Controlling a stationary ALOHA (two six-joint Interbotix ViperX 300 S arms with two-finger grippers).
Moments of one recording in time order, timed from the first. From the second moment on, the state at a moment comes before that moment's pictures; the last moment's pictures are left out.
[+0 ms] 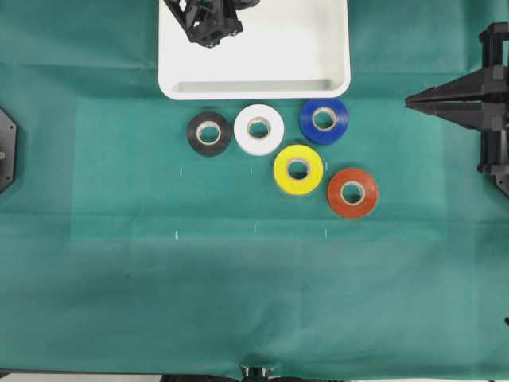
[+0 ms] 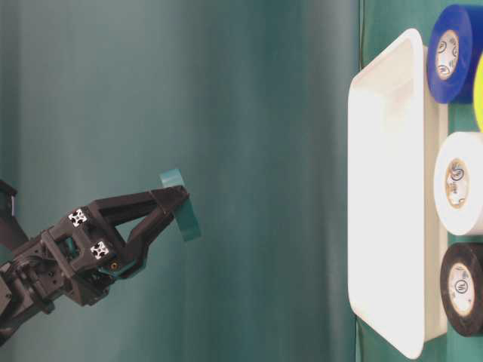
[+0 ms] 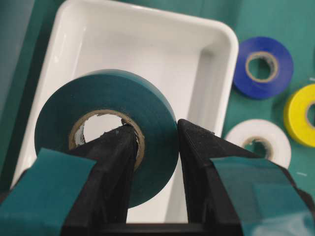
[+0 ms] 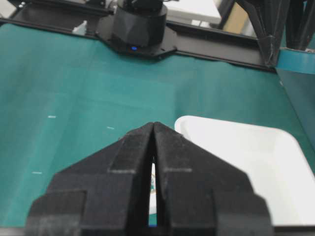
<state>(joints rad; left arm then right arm) 0.32 -0.05 0.09 0.00 0.81 0.09 -0.03 -0.93 1.12 -0.02 -0.10 -0.02</state>
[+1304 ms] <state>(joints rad) 0.32 0.05 0.20 0.00 0.70 0.09 -0.03 -0.93 1.12 -0.02 -0.10 -0.01</state>
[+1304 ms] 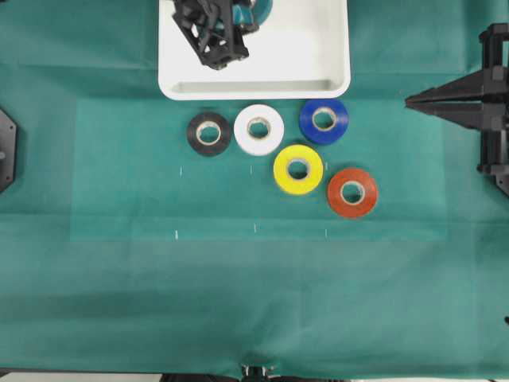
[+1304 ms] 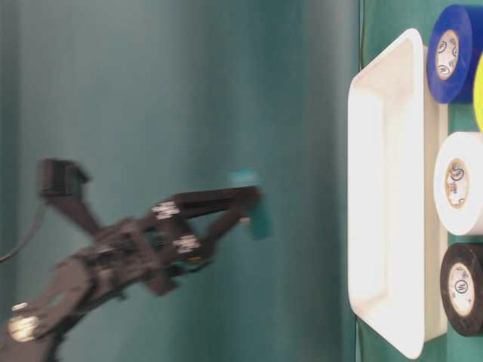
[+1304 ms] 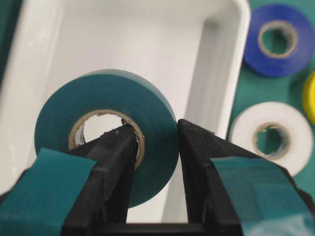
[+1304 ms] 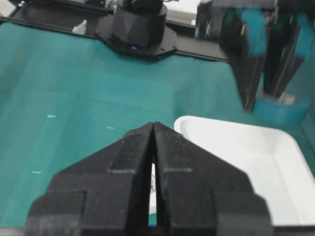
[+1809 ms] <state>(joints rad) 0.36 0.20 0.33 0.00 0.42 0.09 -0.03 -0.92 1.12 -0.02 -0.10 -0.01</state>
